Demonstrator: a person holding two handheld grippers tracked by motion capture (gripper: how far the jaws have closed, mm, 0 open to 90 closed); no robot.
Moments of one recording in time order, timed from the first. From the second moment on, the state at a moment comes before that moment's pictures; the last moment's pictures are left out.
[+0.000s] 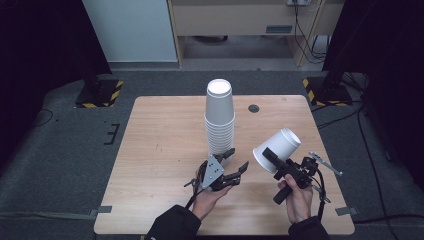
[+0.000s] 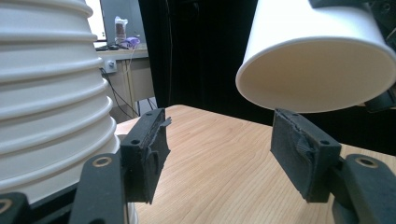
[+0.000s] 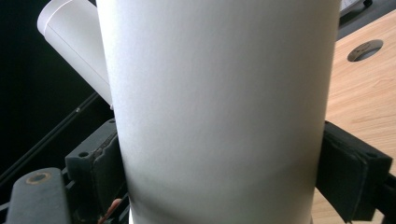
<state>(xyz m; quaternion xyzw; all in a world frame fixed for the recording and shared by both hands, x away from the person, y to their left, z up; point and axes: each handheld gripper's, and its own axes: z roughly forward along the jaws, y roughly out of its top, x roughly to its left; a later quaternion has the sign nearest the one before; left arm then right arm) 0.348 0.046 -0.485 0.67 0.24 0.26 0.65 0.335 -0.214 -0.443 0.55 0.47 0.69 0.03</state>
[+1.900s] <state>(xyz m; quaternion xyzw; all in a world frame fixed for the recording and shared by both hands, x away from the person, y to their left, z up) 0.367 0.007 -0.479 0.65 0.22 0.25 0.68 0.338 -0.196 -0.457 0.55 0.48 0.68 -0.03</state>
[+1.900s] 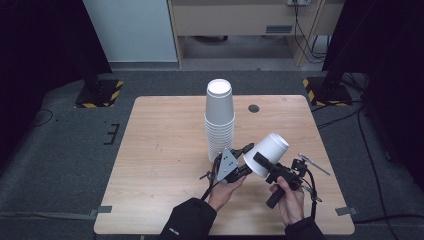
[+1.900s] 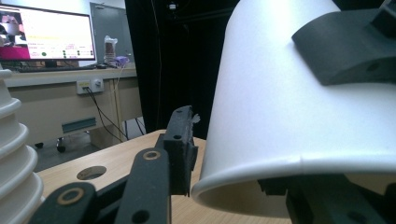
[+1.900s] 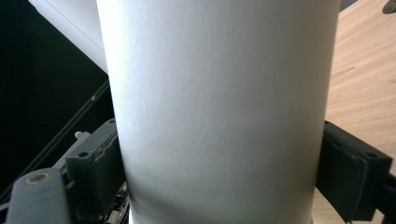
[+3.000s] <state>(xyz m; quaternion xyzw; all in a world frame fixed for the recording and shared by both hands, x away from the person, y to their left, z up) 0.364 0.011 -0.483 0.66 0.21 0.25 0.68 0.341 -0.205 -0.458 0.55 0.47 0.69 -0.01</state>
